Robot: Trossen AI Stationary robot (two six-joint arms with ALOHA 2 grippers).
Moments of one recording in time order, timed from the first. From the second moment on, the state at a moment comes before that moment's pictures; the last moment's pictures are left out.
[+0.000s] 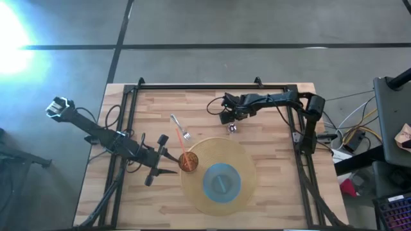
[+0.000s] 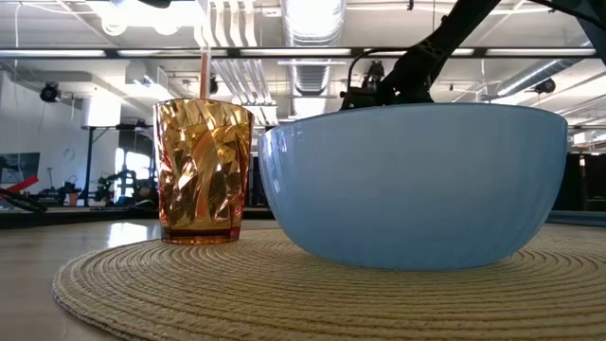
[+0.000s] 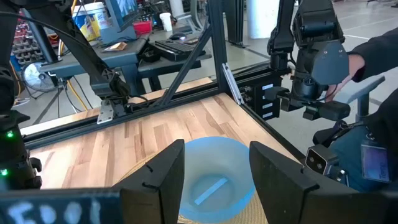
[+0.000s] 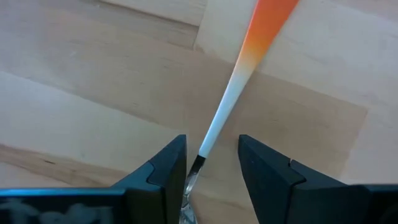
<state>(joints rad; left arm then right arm) -0.49 0.93 0.62 0.19 -0.21 0.11 -0.42 1.88 1.12 -0.54 0.12 0.86</state>
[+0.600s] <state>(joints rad) -0.49 0.93 0.62 0.19 -0.21 0.12 -0.48 1.88 1.12 -0.55 0.13 0.83</state>
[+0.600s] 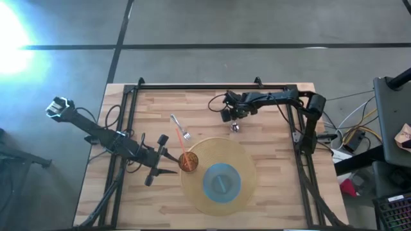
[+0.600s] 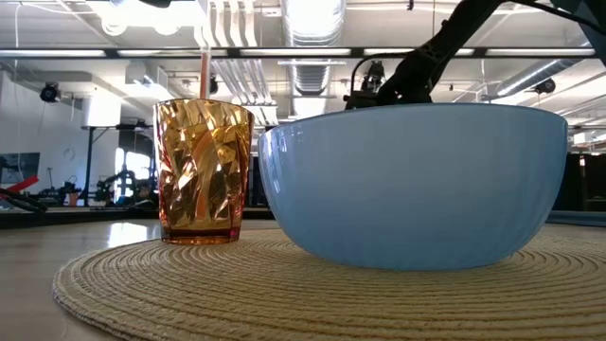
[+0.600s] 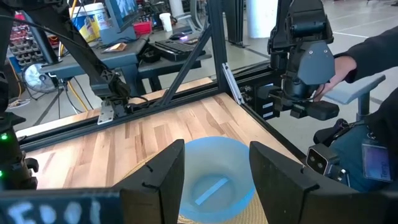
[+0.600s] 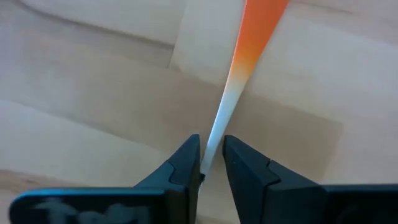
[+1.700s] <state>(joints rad) -0.49 0.93 0.62 0.19 -0.21 0.12 -0.43 1.73 1.12 -0.66 0.14 0.63</state>
